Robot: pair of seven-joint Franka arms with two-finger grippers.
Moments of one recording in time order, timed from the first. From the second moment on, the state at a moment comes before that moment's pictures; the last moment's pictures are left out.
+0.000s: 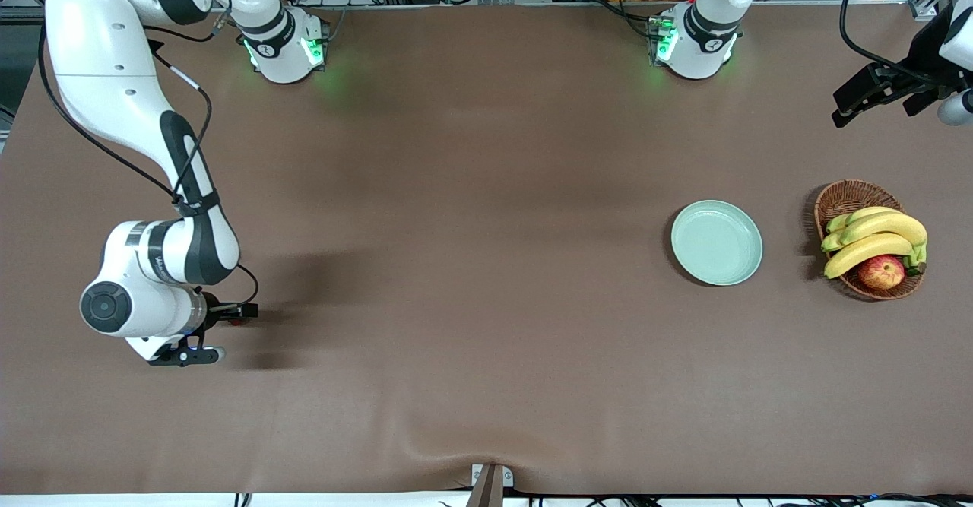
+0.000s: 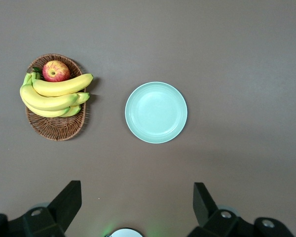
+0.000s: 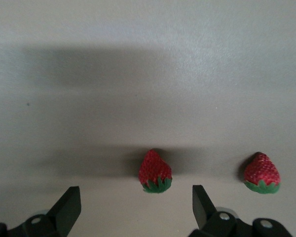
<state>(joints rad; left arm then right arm) -0.13 -0.12 0.03 -1.60 0.05 1.49 -0.24 0.06 0.77 -0.09 -1.48 0.02 2.09 -0.05</state>
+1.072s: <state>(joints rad) -0.12 -0.12 0.03 -1.60 0.05 1.50 -0.24 0.04 0.81 -0.09 -1.48 0.02 2.12 -0.05</state>
